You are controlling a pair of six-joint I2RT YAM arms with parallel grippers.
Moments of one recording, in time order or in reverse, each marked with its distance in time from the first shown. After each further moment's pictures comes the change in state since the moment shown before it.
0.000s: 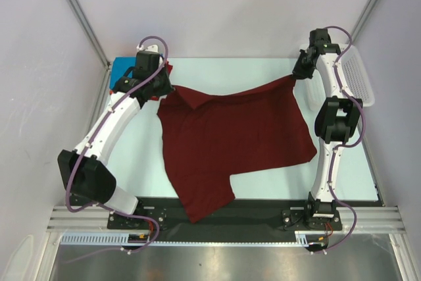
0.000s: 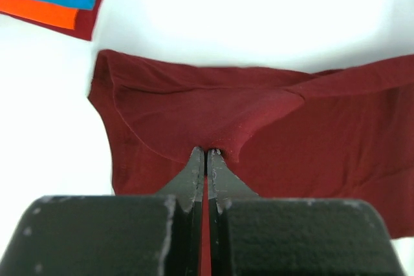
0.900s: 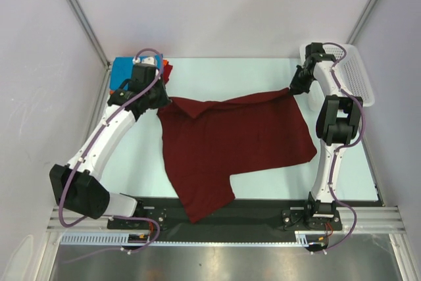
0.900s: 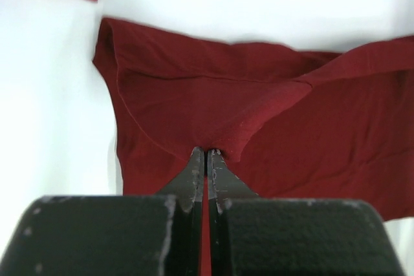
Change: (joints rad) left arm 0.001 -0.124 -0.136 -0.015 0.002 -0.023; right arm 0.001 -0.050 -0.234 0.028 -0.029 0.027
